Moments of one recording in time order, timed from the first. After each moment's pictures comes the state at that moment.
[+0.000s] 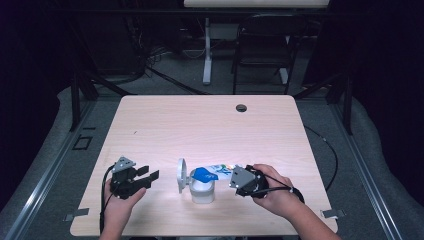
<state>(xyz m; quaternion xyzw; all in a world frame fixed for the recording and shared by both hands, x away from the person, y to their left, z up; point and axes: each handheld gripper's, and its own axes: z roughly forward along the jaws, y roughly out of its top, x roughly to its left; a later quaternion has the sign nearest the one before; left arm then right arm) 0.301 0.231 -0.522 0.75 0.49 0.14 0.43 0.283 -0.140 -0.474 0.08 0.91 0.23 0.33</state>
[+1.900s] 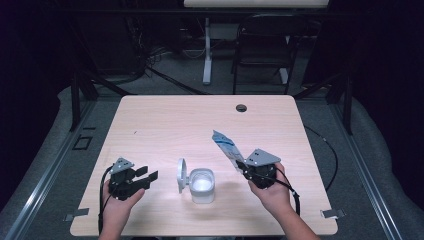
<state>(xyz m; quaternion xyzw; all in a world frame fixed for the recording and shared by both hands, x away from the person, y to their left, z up) 0.298 0.234 -0.521 0.75 0.49 0.14 0.43 0.310 -0.168 -0.493 0.32 0.82 0.40 0.26</state>
